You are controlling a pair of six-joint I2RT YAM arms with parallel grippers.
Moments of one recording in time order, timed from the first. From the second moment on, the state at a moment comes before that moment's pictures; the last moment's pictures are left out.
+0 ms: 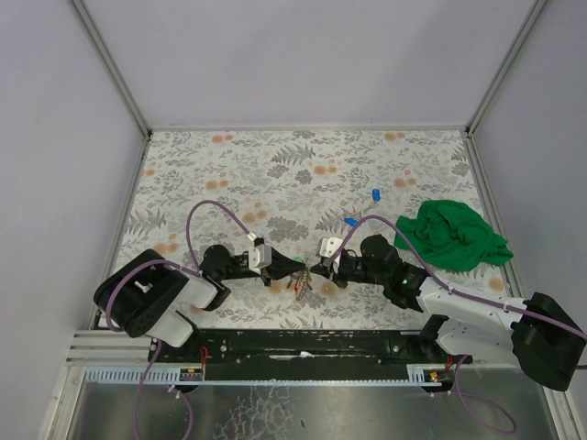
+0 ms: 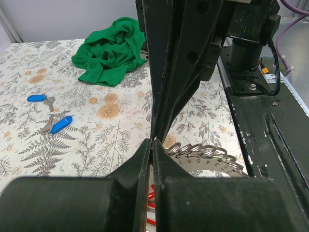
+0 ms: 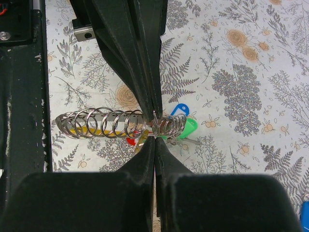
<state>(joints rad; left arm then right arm) -0.63 1.50 0.18 1.49 0.85 -0.04 0.88 1.06 0.43 0.28 -0.39 -0.28</state>
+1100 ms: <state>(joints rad) -0.63 1.50 0.18 1.51 0.85 -0.04 0.87 1.06 0.41 0.34 -0.37 -0.23</state>
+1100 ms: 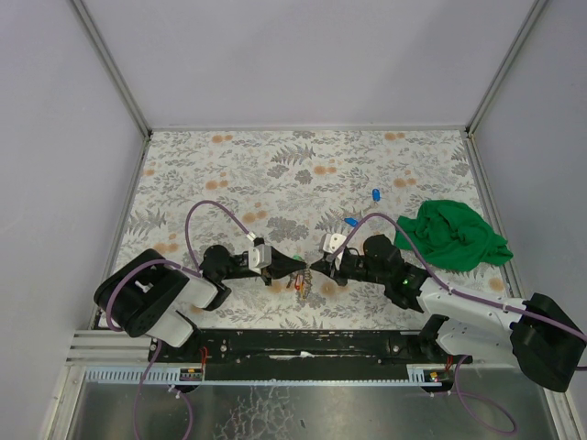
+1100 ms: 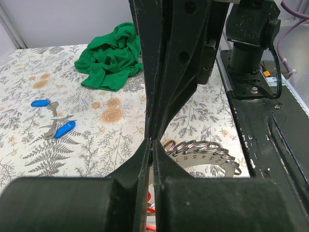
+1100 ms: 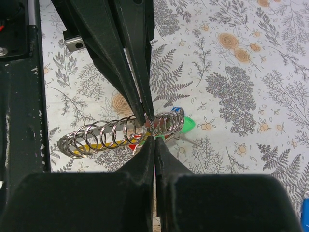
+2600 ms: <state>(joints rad) -0.64 1.53 0.20 1.52 0.84 -0.08 0.84 1.06 0.42 0.35 -0.48 -0.27</state>
